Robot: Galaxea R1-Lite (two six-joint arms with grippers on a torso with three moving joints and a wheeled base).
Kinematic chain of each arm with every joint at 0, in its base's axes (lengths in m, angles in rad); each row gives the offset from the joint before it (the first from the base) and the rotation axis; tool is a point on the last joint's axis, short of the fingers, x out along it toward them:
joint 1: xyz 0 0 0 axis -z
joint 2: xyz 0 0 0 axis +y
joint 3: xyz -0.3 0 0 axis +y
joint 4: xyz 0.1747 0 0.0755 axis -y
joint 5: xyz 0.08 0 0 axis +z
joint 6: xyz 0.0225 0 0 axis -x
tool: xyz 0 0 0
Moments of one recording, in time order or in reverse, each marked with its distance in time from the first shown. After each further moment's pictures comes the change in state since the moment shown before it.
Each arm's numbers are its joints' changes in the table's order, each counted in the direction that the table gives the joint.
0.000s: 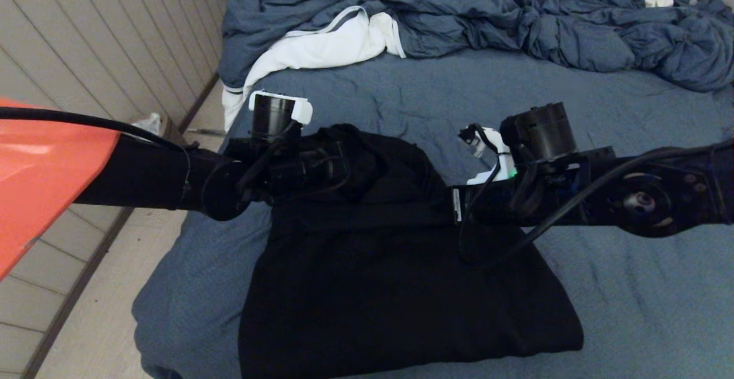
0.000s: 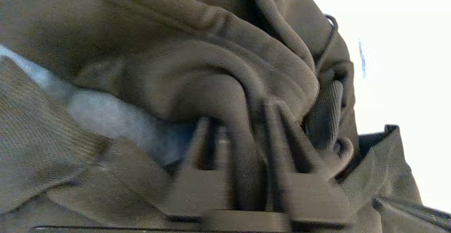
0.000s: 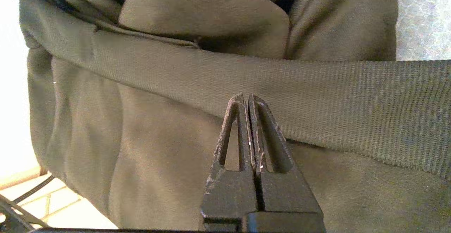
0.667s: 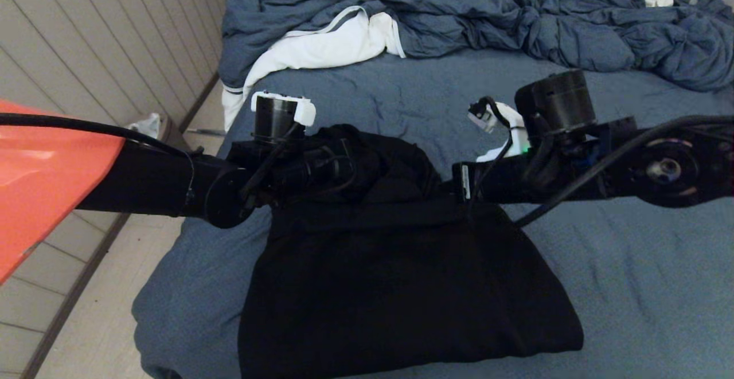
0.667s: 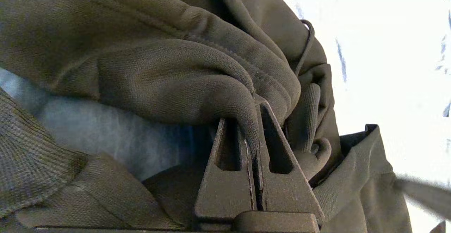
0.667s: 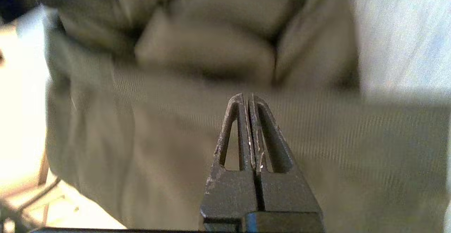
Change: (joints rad) left arm 0.023 -0.004 0.034 0.088 -0.007 -0.001; right arm 0.017 -0.026 -0.099 -0.095 -0.006 0.004
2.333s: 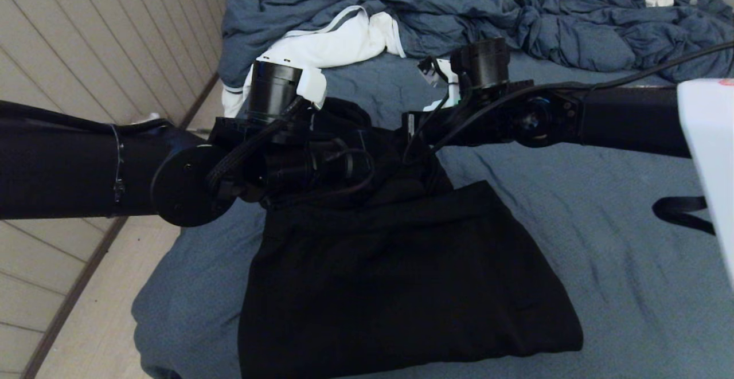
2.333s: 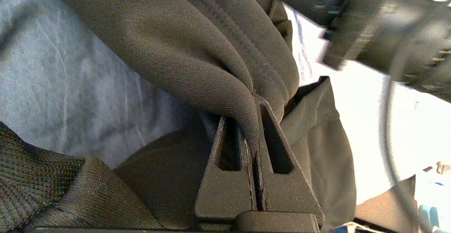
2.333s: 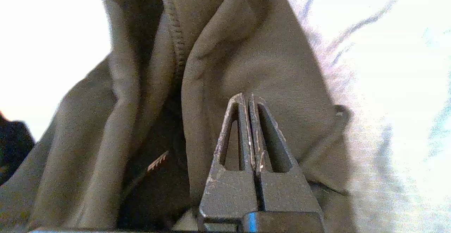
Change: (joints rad) left arm 0.126 -0.154 -0.007 -0.208 0.036 0.011; right arm 0.003 0.391 -0.657 -0.058 0.001 0.070
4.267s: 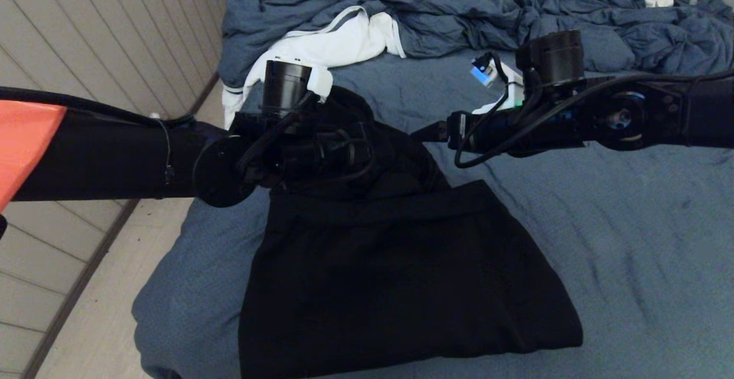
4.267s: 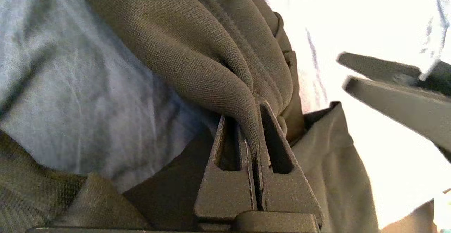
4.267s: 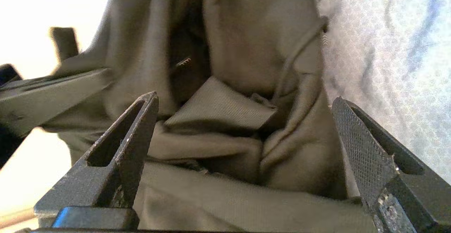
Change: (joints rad) left arm -0.043 0.096 -0.120 -0.001 0.005 -0.028; right arm 0.113 -0.222 0.309 0.028 0.189 -0.070
